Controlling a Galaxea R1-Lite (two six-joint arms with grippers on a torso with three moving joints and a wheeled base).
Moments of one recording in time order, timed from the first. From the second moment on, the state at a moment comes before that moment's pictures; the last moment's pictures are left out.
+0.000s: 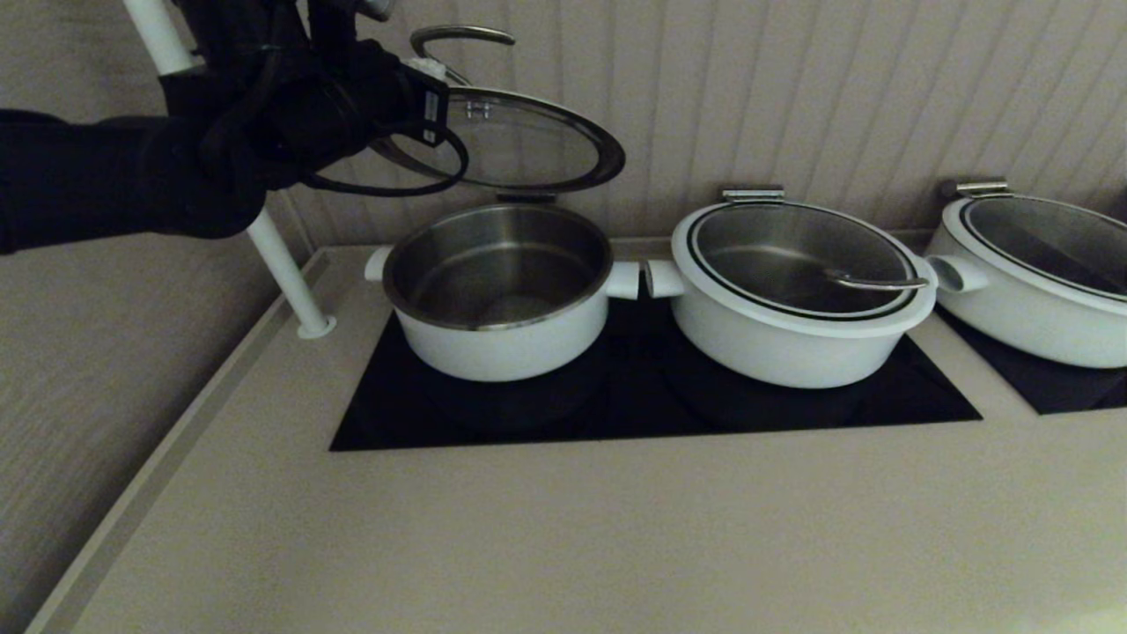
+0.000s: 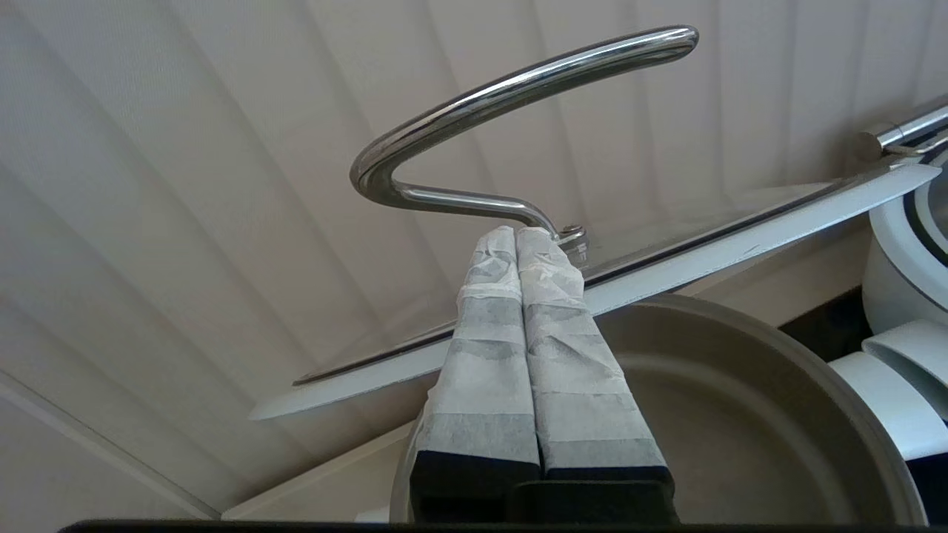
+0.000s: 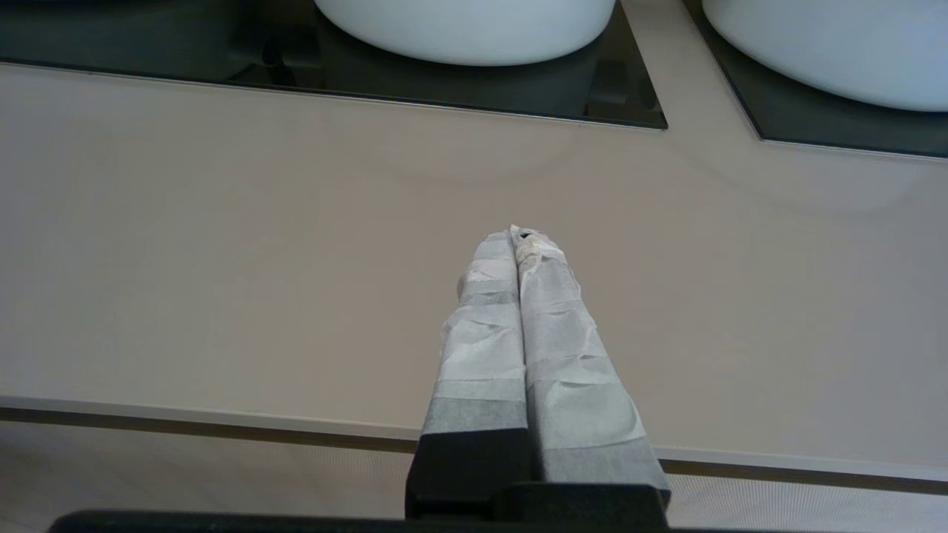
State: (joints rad) left arm -0.32 1.91 -1.70 -0.39 0.02 0.34; right arm 0.00 0.00 0.00 0.00 0.04 -0.11
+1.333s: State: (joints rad) left arm -0.32 1.83 -1.50 -0.41 0.02 0.36; right arm 0.00 0.00 0.00 0.00 0.04 -0.11
